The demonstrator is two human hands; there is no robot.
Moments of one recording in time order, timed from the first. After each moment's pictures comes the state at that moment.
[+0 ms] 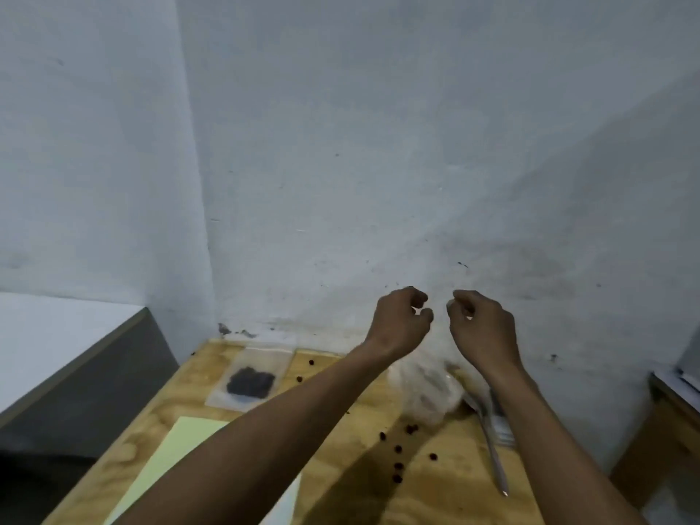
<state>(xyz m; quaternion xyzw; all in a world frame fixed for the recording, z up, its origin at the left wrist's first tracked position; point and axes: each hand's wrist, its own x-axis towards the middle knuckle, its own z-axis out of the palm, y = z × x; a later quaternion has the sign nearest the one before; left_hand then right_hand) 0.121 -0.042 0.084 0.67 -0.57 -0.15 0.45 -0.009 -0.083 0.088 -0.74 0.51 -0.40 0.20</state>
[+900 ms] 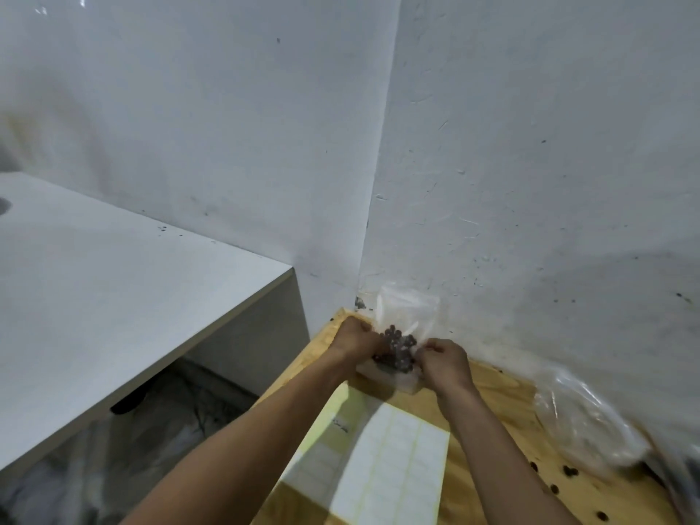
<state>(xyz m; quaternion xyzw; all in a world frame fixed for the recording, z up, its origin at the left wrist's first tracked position) 0.343 0.087 -0.012 0.78 -0.23 -0.28 0.52 0.223 -0.006 -0.020 -0.64 0.48 -0.26 0.54</state>
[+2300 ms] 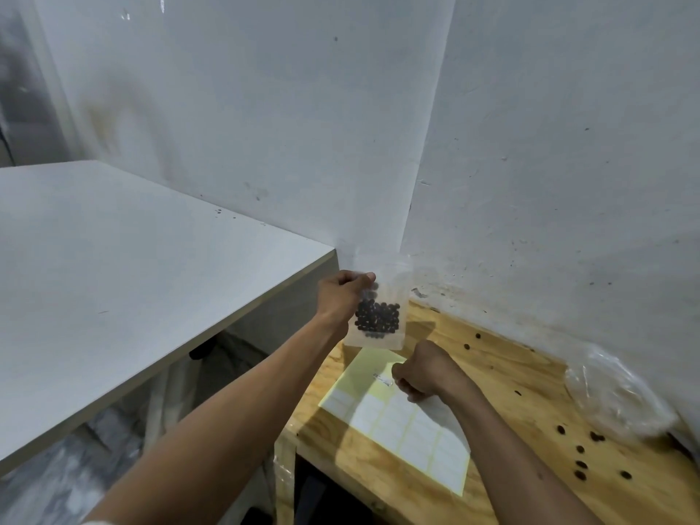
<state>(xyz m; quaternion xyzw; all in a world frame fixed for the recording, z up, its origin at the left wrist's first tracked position) 0.364 0.178 0.006 0.62 -0.14 -0.18 0.75 0.210 0.092 -0.008 -0.86 0.36 0.03 0.36</state>
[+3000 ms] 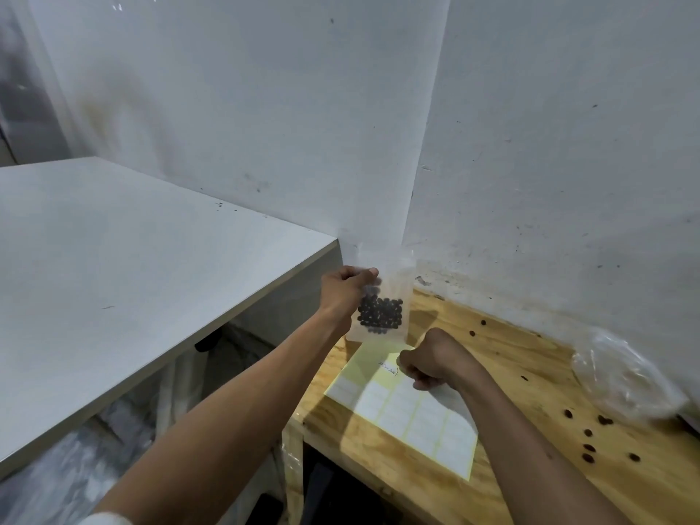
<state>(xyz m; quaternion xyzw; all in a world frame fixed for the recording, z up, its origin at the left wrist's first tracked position) 0.357 0.182 0.002 0.63 -0.14 -0.20 0.74 0.207 0.089 -0.006 -0.83 0.38 0.03 0.41</state>
